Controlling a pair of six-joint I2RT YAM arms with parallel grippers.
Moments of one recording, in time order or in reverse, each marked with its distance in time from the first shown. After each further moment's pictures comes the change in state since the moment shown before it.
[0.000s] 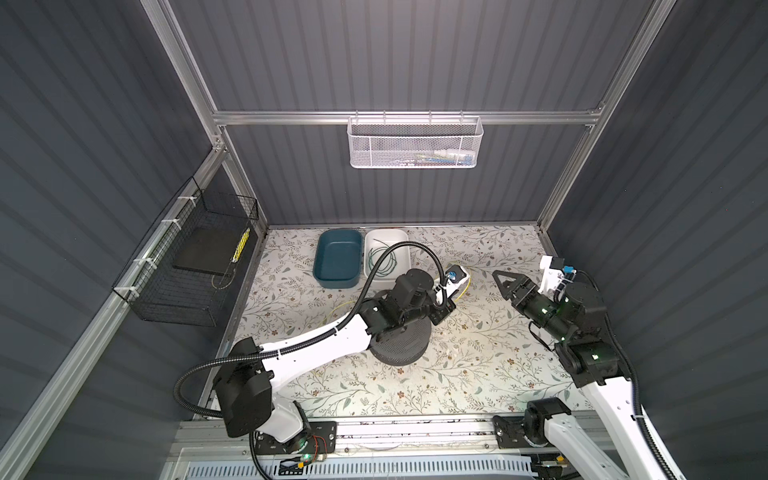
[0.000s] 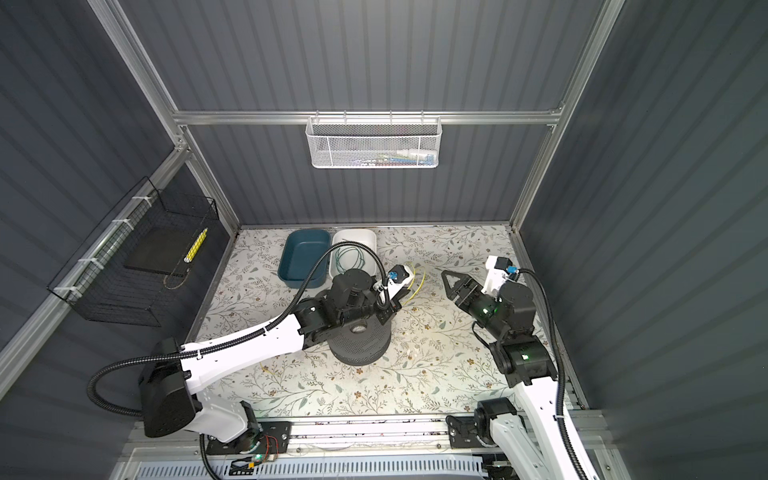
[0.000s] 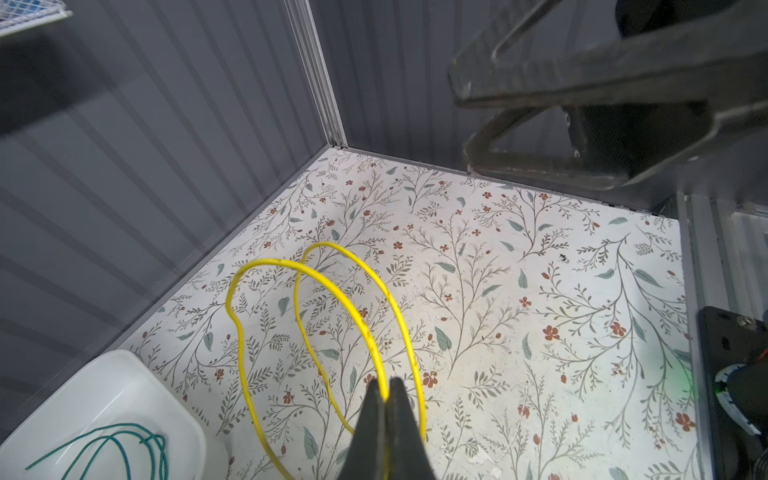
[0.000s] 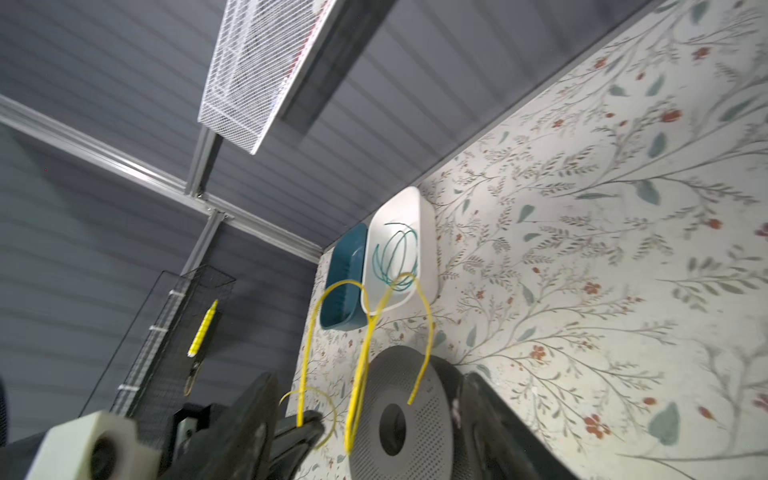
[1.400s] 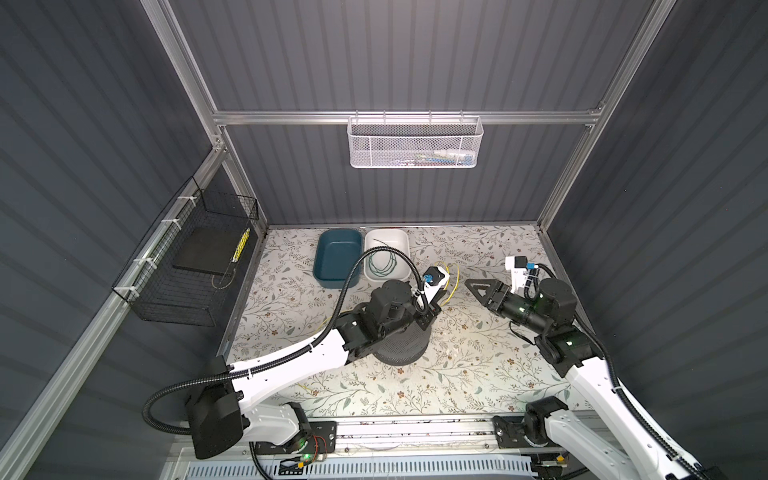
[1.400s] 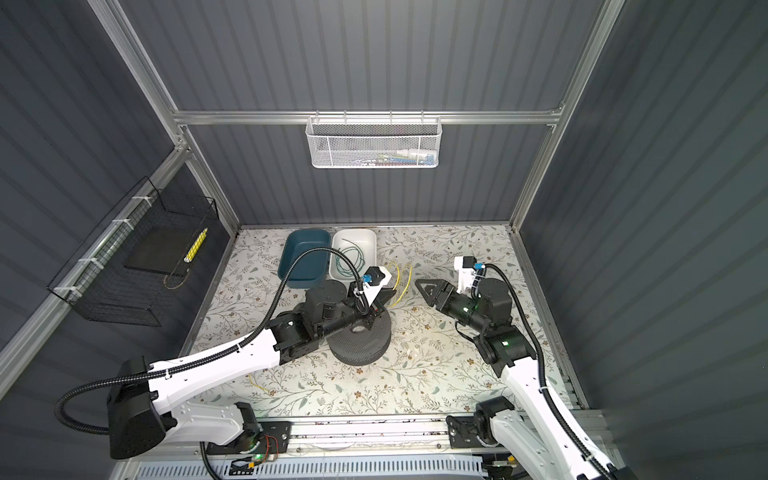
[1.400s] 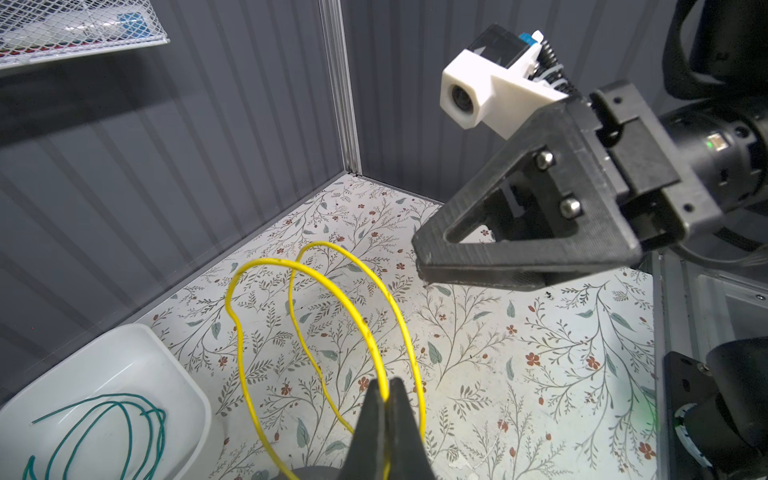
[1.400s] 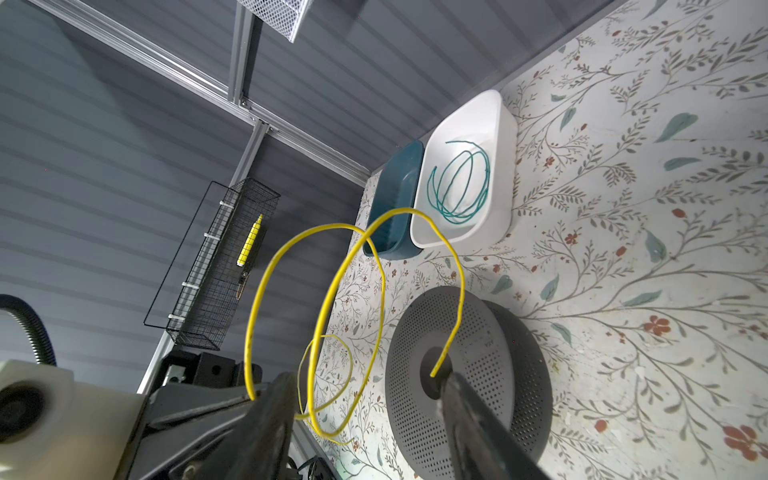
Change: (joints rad) left arm 0.000 -0.147 -0.144 0.103 -0.023 -0.104; right arm 0.126 0.145 -0.080 0.259 -0.230 0.051
